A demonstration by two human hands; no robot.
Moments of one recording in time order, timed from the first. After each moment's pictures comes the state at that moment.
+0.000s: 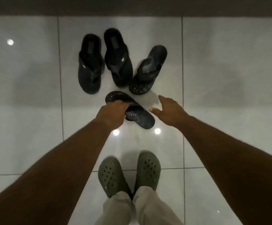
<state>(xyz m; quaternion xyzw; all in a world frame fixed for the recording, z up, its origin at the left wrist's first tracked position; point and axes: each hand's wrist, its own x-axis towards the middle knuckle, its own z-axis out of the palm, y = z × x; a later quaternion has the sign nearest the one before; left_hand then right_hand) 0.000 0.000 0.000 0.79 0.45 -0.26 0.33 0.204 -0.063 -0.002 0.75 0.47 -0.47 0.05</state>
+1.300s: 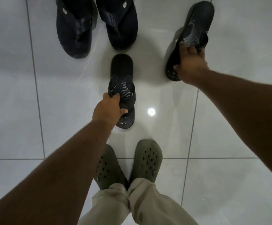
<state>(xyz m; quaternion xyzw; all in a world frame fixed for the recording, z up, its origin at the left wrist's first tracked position) -0.029 -0.065 -0.137 0.67 0.59 -0.24 0.38 0.261 -0.013 -0.139 0.77 0.55 -0.27 0.17</state>
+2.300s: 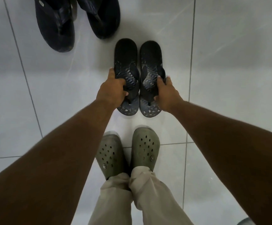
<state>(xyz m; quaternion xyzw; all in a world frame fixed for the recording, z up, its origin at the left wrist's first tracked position) 0.014 -0.053 -0.141 0.70 0.56 -0.18 0.39 0.201 -0.132 -0.140 0.76 0.42 -0.48 0.12</state>
